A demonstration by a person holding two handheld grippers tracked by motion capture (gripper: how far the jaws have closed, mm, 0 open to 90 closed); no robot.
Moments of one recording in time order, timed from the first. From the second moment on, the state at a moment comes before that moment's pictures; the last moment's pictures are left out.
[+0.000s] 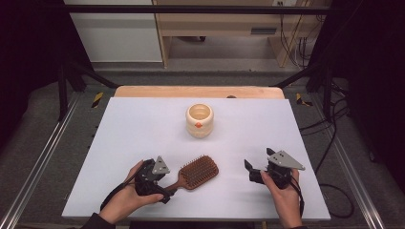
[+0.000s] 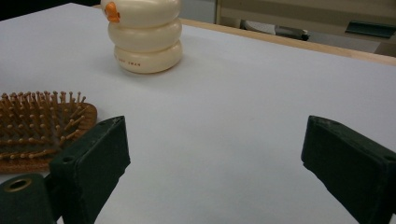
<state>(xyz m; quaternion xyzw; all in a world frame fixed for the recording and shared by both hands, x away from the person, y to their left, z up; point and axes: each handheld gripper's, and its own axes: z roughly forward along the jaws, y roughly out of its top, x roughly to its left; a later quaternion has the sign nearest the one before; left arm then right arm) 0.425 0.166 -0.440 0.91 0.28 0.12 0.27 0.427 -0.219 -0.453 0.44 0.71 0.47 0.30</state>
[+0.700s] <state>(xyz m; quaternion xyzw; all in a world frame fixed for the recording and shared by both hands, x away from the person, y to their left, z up) 0.438 0.149 -0.446 0.94 0.26 0.05 0.23 0.427 -0.220 -0.453 0.44 0.71 0.47 0.29</state>
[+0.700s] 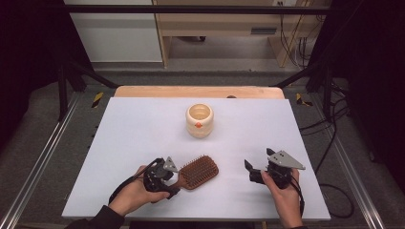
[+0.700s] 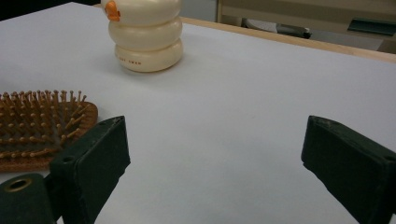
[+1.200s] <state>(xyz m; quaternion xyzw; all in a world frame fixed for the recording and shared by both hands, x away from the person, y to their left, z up) 0.442 0.140 -0.449 0.95 0.25 0.04 0.20 0.427 -0.220 -0.453 0.44 0.71 0.47 0.29</state>
